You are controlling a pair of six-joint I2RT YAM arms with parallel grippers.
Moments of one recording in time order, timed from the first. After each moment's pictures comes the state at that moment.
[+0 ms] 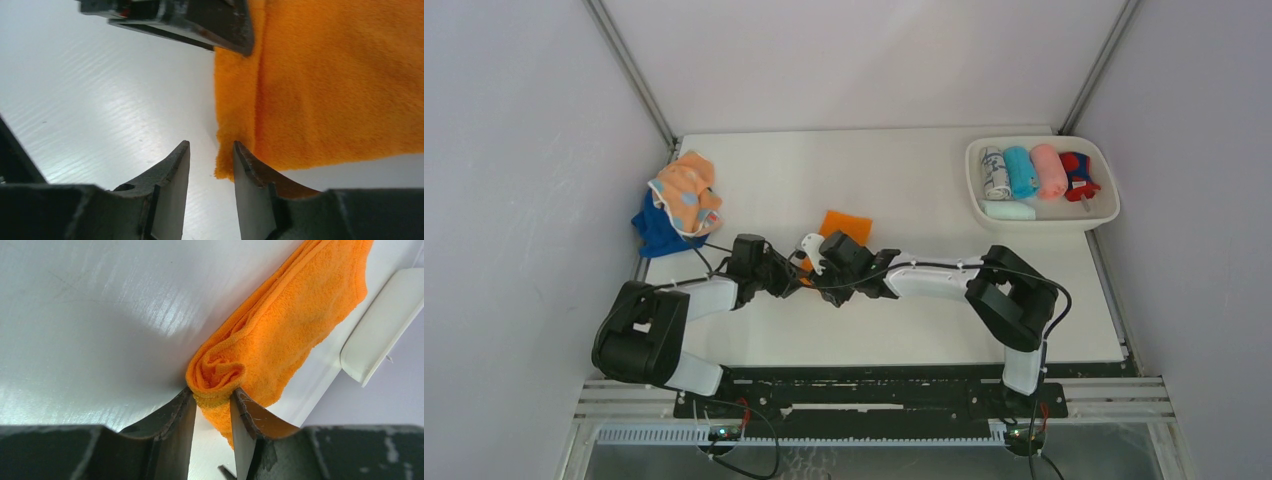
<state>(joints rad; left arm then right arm) -0.27 1.46 0.47 0.12 0.24 -1.18 0.99 1.85 1.18 -0.17 -0.10 0.01</state>
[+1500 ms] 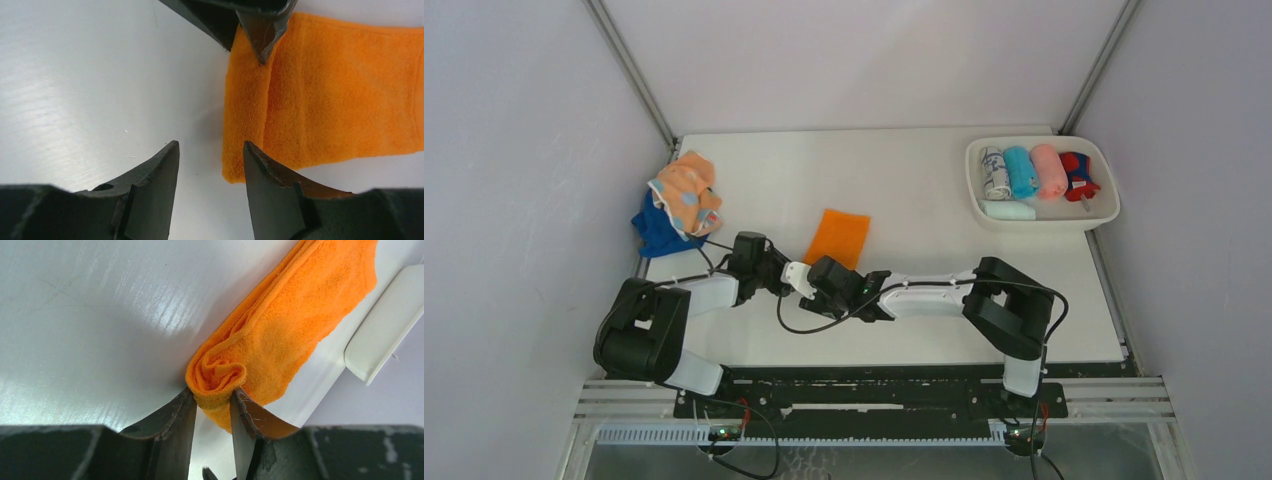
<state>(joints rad) -0.27 1.47 0.49 0.09 0.25 -1.17 1.12 1.83 1.12 -0.12 0.14 -0.27</state>
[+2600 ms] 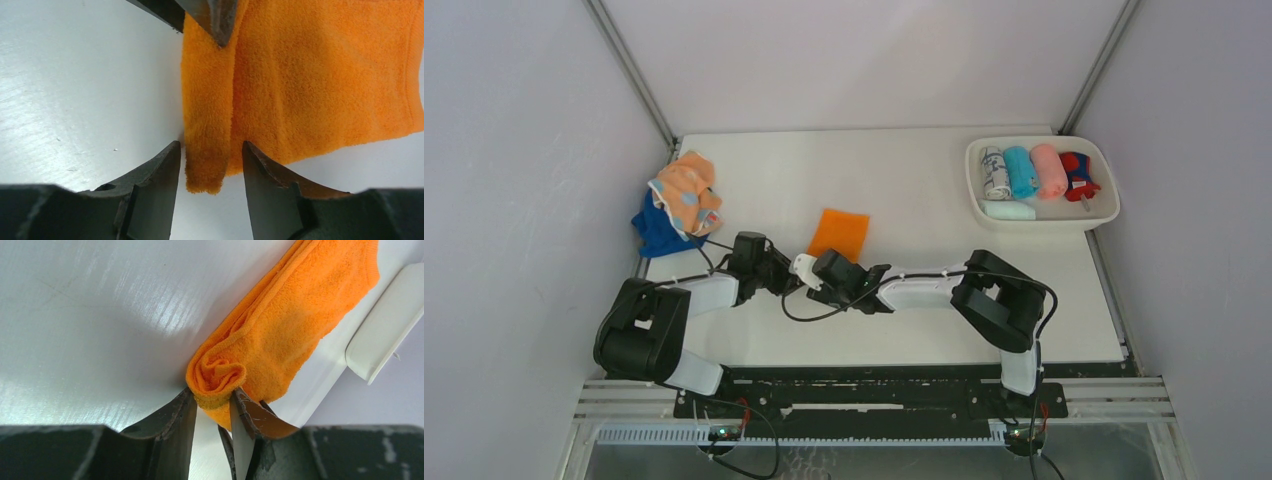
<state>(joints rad) -0.27 1.47 0.49 0.09 0.25 -1.16 1.06 1.90 1.12 -0.09 0.20 -0.30</state>
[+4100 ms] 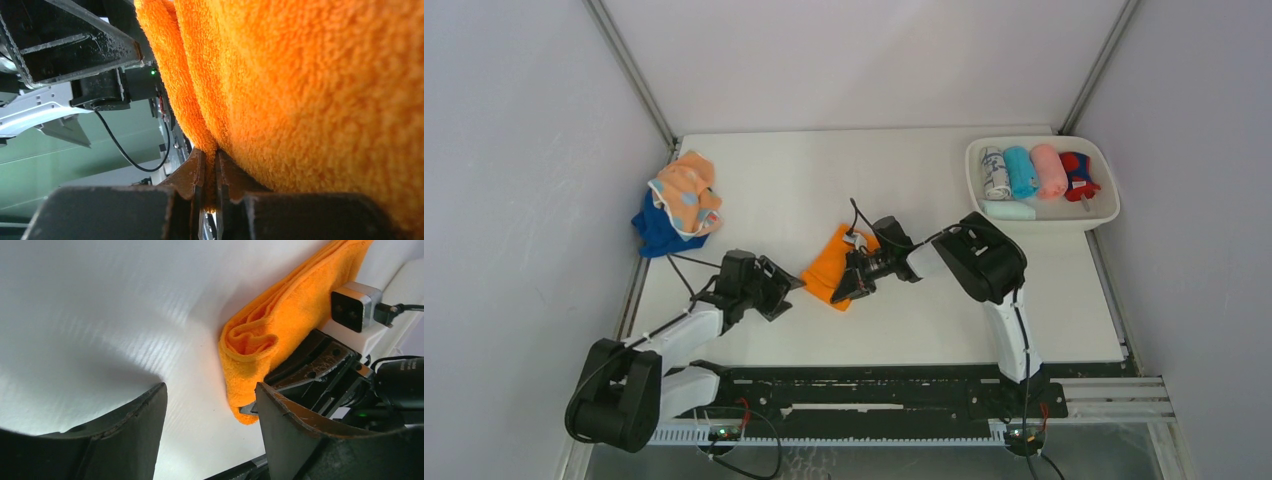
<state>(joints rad) -0.28 1.12 0.35 -0.09 0.19 -1.19 0.65 2.18 1.04 0.39 -1.03 0.81</state>
